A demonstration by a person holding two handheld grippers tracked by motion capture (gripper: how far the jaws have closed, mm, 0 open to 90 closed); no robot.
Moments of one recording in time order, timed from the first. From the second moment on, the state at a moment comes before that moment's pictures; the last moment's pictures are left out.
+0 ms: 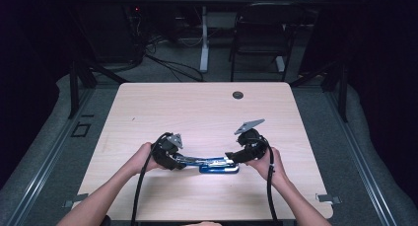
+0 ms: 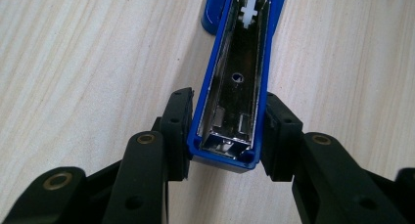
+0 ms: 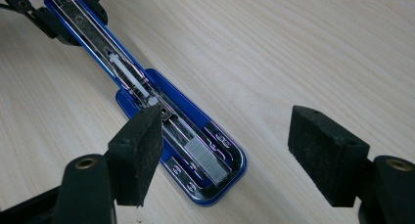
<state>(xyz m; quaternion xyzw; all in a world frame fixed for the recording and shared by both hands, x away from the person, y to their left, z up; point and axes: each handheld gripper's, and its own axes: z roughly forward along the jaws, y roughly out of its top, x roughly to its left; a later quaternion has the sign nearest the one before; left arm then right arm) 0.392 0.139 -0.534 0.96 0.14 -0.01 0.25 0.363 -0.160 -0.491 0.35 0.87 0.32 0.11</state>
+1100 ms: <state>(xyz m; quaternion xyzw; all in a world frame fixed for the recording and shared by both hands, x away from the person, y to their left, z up) 0.393 0.136 -0.531 0.96 0.15 -0.02 0.23 0.359 -0.151 -0.486 0.34 0.87 0.32 0.12</state>
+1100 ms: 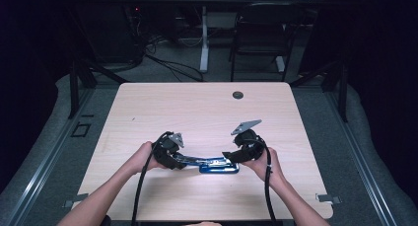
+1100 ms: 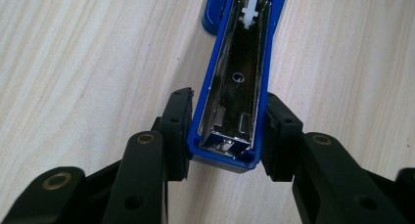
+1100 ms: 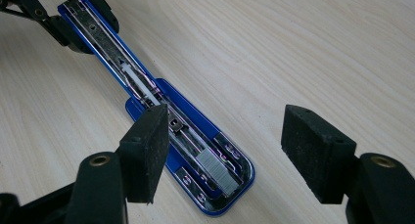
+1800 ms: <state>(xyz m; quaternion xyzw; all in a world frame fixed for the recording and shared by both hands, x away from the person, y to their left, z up) 0.392 0.135 -0.530 0.96 0.17 -0.02 0.23 0.350 -0.138 -0.486 0.33 0.87 0.34 0.12</state>
